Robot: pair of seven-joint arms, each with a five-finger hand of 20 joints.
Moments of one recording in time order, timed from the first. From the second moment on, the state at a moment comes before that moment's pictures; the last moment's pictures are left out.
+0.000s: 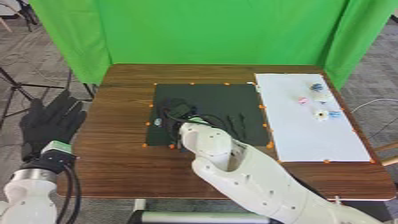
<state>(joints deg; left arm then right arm) 127.9 -51.7 -102.9 -120.1 15.8 11.9 18.5 -60.9 -75.5 31.3 -92.4 -135.8 -12.2 27.2</state>
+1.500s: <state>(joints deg) 128.0 -51.7 -102.5 -120.5 13.8 14.9 21.3 -62.4 -75.0 30.5 -94.9 -136.2 -13.5 31.3</state>
